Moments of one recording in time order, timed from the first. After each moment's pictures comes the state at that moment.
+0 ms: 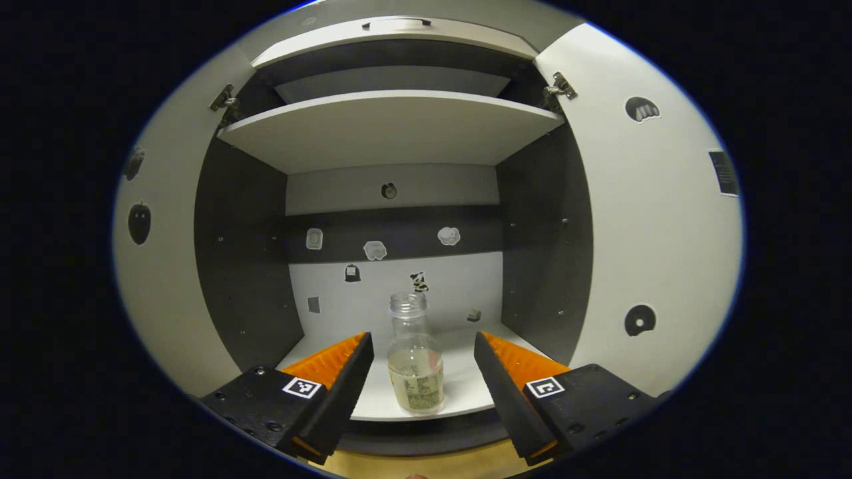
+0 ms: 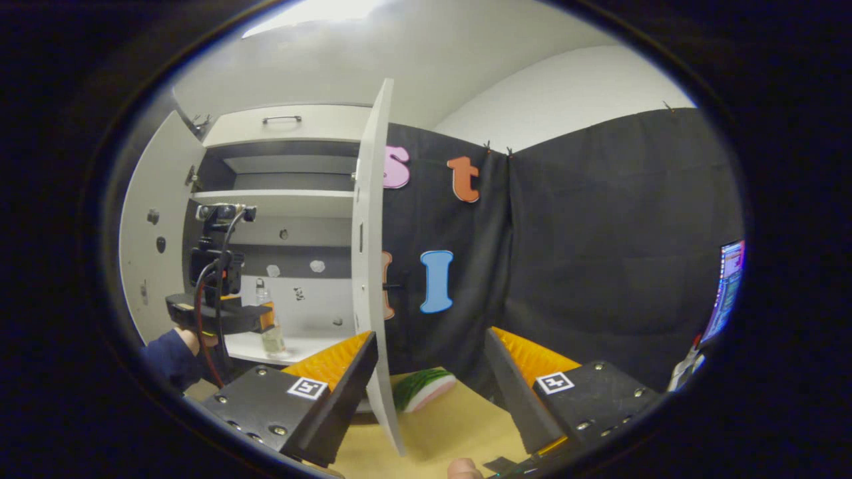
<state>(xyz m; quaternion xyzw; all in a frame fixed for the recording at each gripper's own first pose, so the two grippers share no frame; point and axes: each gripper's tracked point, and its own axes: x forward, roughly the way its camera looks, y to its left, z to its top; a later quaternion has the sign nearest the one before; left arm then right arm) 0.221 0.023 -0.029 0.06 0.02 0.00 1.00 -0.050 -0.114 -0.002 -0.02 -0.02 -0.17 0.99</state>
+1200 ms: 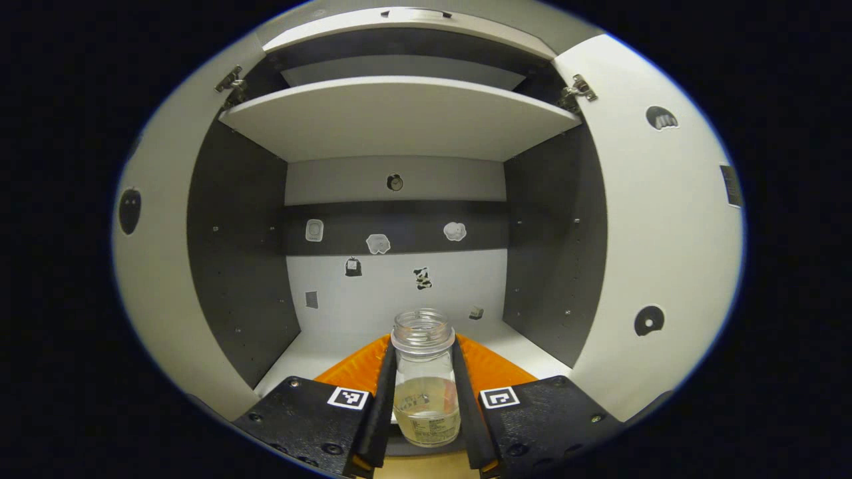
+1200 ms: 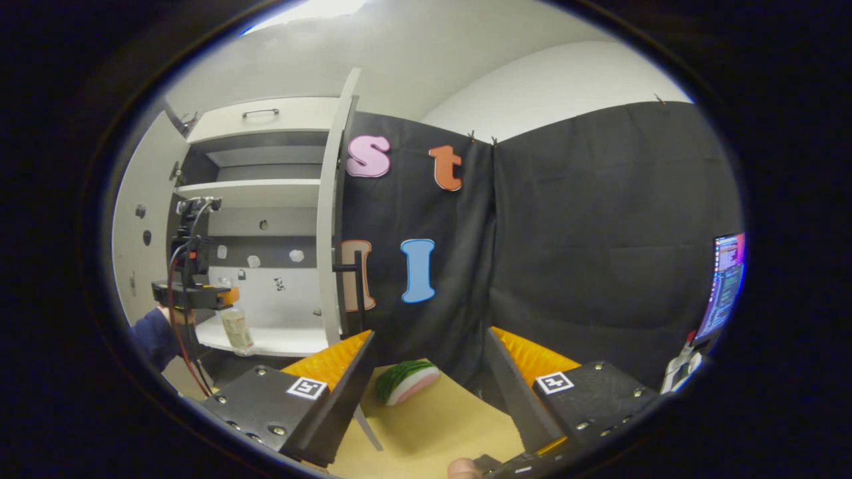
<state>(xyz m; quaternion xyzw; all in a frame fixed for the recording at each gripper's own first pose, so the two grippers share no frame) 0.194 0.034 -0.035 0.03 0.03 -0.03 1.00 -0.049 -0.151 -0.021 -0.01 0.00 -0.16 0.99</state>
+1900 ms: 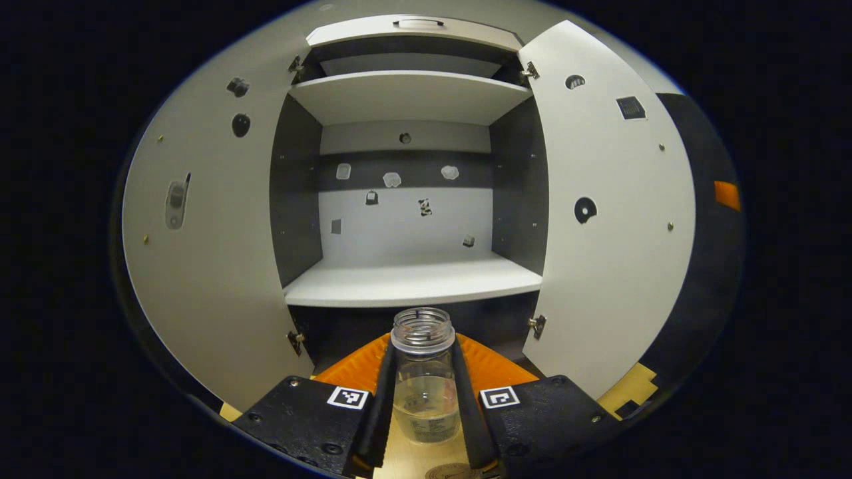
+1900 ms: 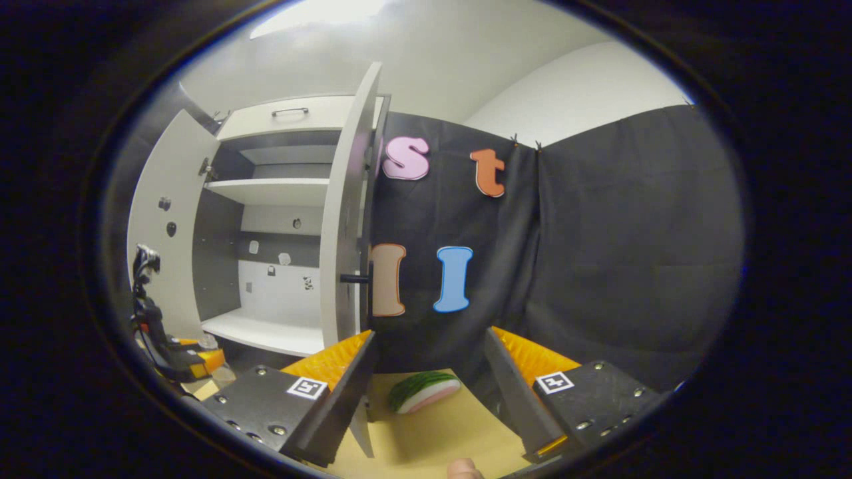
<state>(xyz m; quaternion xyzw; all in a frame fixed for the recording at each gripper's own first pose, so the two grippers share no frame) 0.044 0.034 -0.172 0.02 0.10 0.00 0.99 -0.004 -0.153 -0.002 -0.05 -0.01 -0.06 1.00</state>
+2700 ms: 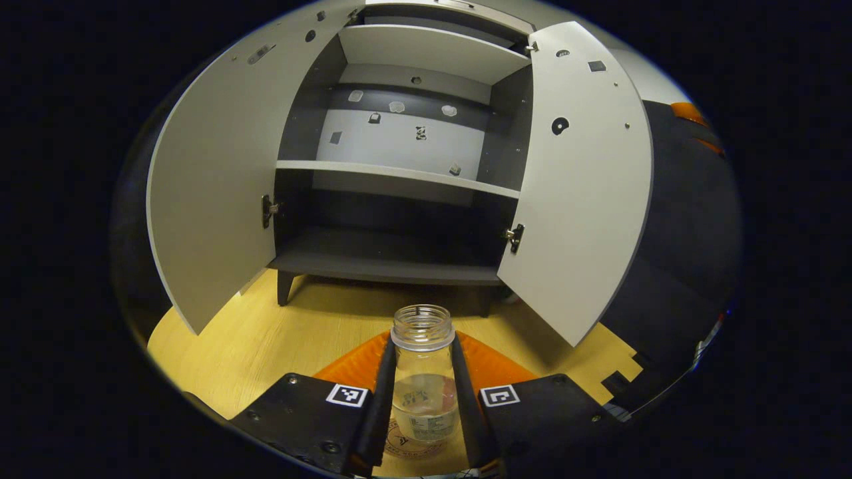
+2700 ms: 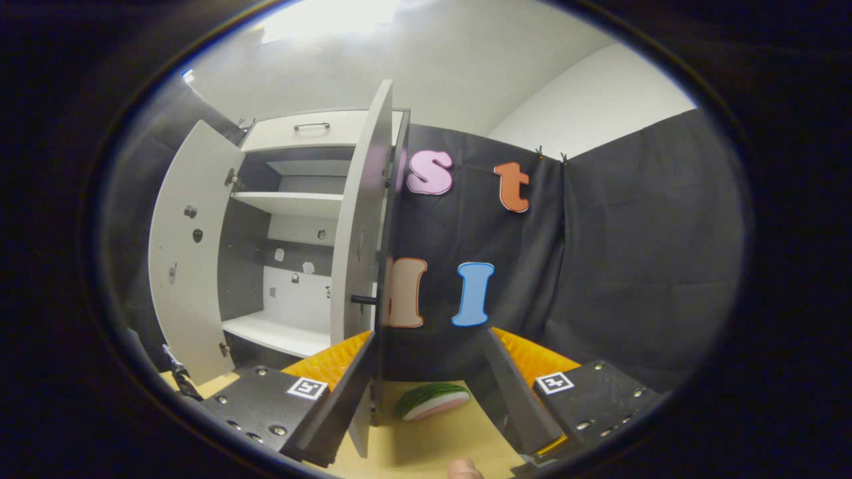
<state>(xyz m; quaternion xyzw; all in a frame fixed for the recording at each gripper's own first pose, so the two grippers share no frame) -0.024 0.013 -0.333 -0.06 0.16 -0.04 0.98 -0.018 -0.165 0.025 -0.06 -0.03 0.00 1.00</state>
